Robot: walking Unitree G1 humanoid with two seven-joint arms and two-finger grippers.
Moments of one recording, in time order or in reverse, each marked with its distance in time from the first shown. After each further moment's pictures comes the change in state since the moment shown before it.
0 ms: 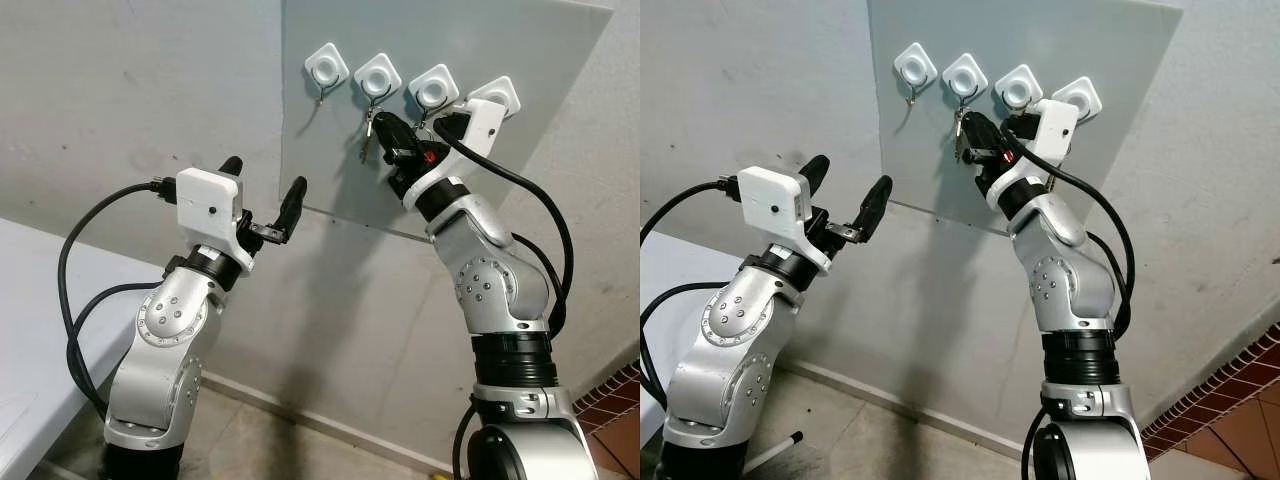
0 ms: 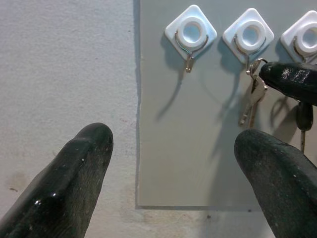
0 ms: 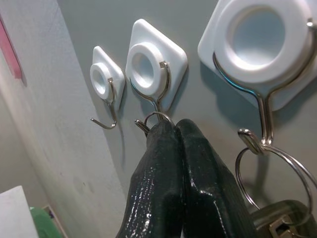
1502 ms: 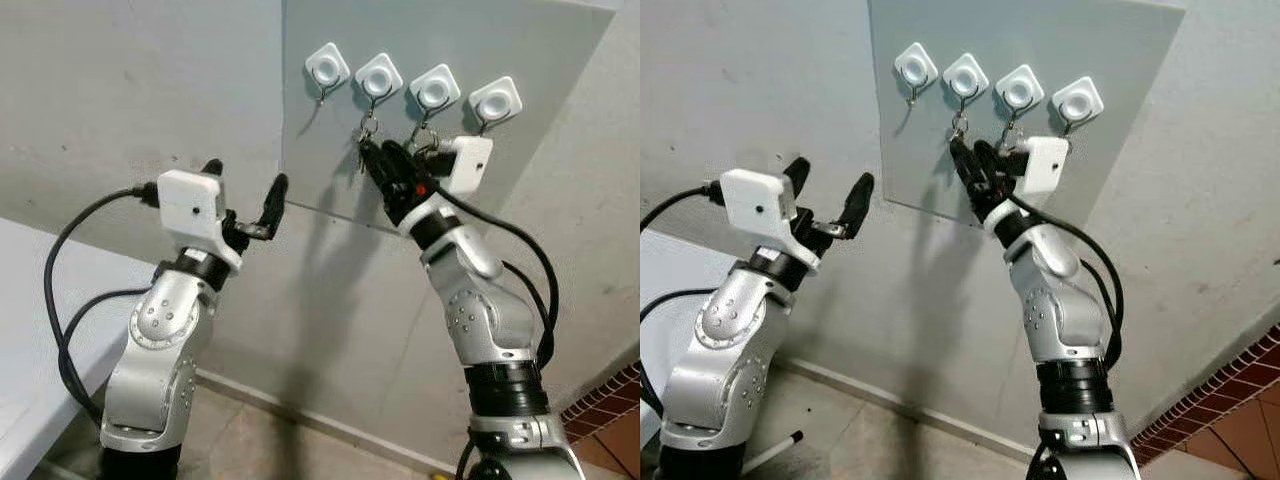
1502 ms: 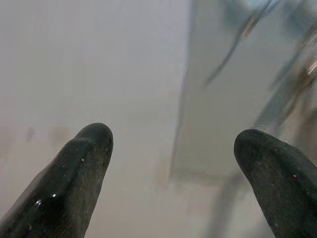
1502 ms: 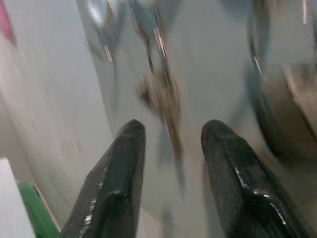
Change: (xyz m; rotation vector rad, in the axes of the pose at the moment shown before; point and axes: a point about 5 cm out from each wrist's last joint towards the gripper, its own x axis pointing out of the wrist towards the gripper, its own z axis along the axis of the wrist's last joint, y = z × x) left arm -0.015 0.020 -0.033 -0.040 0.106 0.155; right arm -0.031 -0.008 -0.049 -0.065 0.076 -0.008
